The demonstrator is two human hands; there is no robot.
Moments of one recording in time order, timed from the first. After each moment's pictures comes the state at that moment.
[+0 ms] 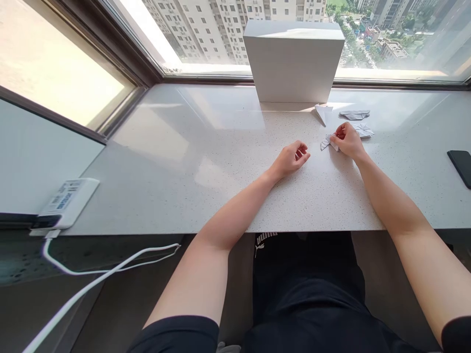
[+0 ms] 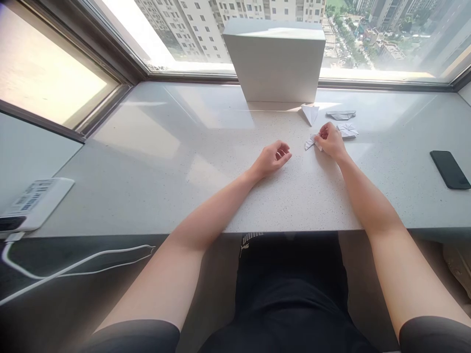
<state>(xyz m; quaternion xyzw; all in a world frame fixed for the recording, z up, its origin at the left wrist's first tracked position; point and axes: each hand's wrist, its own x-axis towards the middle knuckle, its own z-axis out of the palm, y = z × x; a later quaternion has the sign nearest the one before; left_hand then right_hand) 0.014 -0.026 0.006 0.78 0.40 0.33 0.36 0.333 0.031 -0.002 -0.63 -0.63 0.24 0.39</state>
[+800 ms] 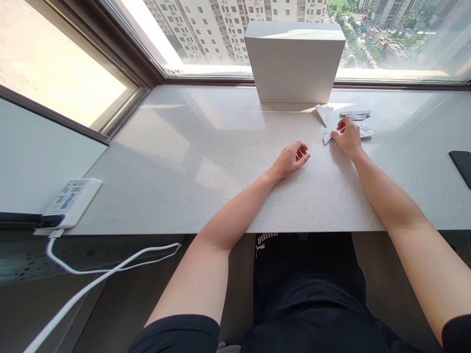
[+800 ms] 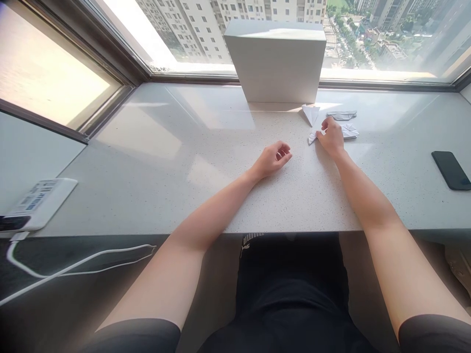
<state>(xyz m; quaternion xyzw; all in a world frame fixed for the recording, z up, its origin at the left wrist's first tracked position) 0.013 -0.025 0.007 0.77 0.41 0.33 0.36 0.330 0.062 -0.009 -0.62 -0.65 0.13 0.42</state>
